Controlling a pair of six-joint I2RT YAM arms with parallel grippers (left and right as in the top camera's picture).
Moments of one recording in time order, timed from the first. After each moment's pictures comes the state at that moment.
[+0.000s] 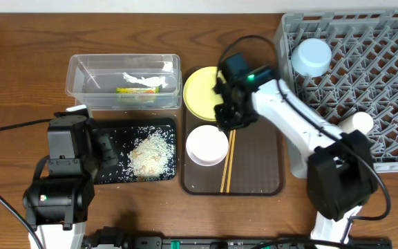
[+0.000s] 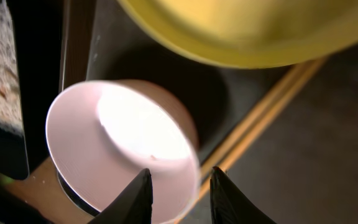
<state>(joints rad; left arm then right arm) 0.01 0.86 0.99 -1.02 -0.13 -0.23 0.54 1.97 1.54 -1.03 -0.27 0.23</state>
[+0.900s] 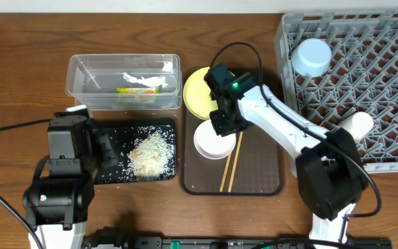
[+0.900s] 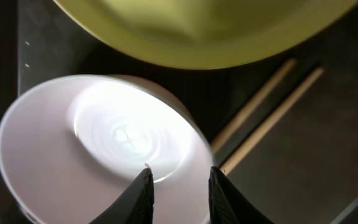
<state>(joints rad) 0.01 0.86 0.99 -1.02 -0.13 -0.23 0.61 1.99 1.54 -1.03 -0.04 0.30</state>
